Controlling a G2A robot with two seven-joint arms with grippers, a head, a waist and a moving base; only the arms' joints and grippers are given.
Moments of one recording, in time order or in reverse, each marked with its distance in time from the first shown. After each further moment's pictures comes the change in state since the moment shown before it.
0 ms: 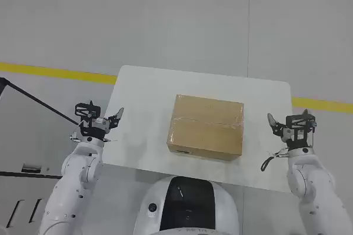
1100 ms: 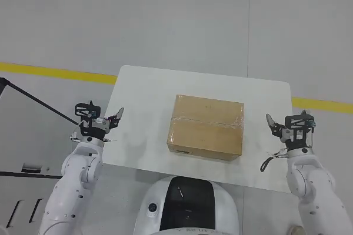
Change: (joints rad) left arm 0.000 0.000 0.000 0.000 0.000 0.000 0.000; right arm -0.001 -0.003 0.002 0.000 0.063 -0.060 0.055
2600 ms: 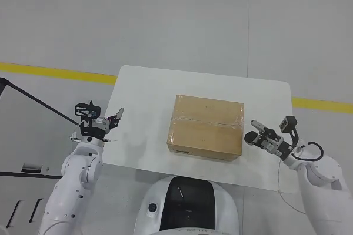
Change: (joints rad) left arm 0.000 0.000 0.000 0.000 0.000 0.000 0.000; right arm 0.168 0.013 0.049 0.307 1.641 0.081 0.894
